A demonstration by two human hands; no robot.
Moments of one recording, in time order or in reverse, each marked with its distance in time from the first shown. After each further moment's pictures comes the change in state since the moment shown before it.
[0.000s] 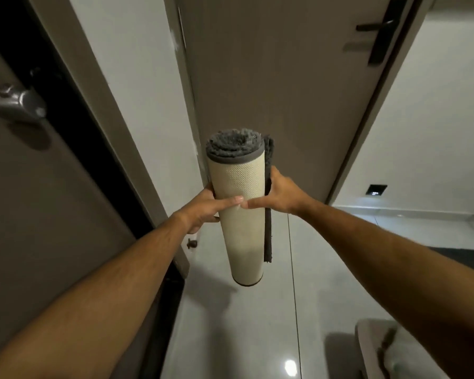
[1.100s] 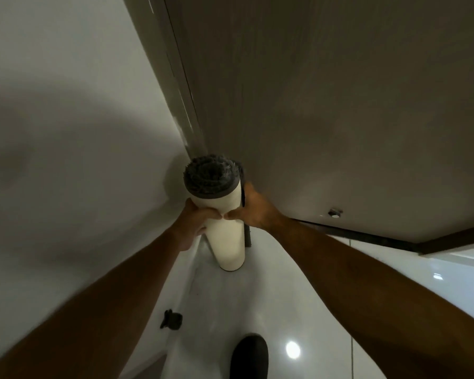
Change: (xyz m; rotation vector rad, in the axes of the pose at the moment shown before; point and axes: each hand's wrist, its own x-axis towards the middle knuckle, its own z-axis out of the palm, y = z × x) left_hand 0.569 -0.263 -0.195 -0.297 0.342 -0.425; right_hand 0.608 0.316 0.199 0.070 -0.308 0.269
